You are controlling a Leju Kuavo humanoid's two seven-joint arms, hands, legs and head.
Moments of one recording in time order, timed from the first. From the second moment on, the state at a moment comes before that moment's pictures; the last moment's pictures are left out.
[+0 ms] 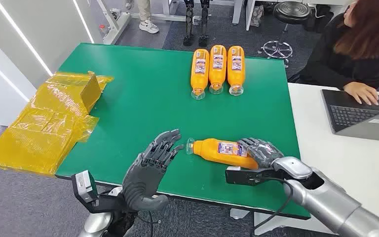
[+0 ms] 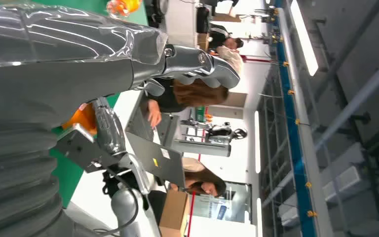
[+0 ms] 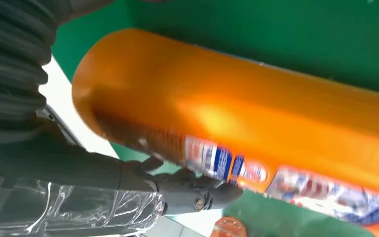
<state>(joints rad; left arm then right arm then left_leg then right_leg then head) -0.04 -0.03 -0.44 -1.49 0.27 -0.46 -0.45 -0.71 -0.50 0.92 -1.14 0.69 0.19 -0.07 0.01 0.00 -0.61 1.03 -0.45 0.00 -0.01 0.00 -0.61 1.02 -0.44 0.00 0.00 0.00</state>
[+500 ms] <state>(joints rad) -0.03 -0.04 -0.41 -1.49 0.26 -0.47 -0.44 -0.51 -0.49 0.78 -1.21 0.79 0.10 -0.07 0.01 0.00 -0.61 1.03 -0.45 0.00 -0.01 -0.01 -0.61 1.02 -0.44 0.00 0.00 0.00</state>
